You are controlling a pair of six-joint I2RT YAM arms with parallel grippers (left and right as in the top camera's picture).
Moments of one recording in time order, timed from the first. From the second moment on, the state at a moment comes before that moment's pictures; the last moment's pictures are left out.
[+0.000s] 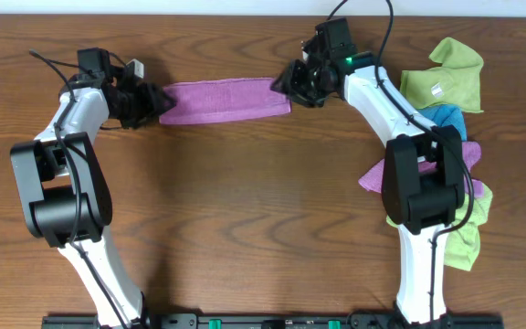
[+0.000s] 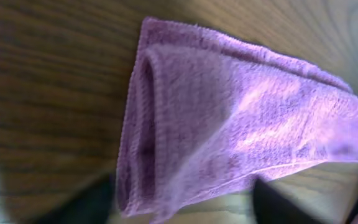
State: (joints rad) left arm 0.18 2.14 1.50 -0.58 0.59 -0.21; right arm 0.27 2.29 1.83 -0.59 -0.54 0.62
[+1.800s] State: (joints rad) left arm -0.02 2.32 1.81 -0.81 0.17 -0.01; right arm 0.39 2.48 2.06 -0.77 -0.16 0.24
